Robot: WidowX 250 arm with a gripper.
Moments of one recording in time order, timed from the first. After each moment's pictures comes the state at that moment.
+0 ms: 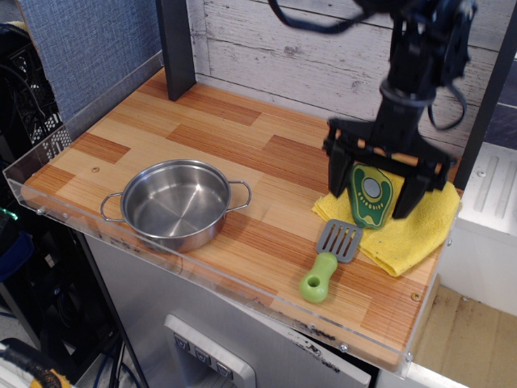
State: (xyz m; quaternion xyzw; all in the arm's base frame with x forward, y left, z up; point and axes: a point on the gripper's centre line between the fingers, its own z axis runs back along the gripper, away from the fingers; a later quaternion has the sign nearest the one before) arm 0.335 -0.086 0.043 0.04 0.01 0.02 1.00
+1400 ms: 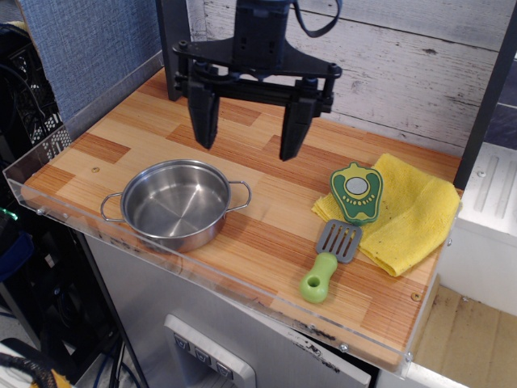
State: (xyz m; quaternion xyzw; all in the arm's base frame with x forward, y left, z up) arm 0.257 -0.007 0.134 0.06 -0.01 0.19 0.98
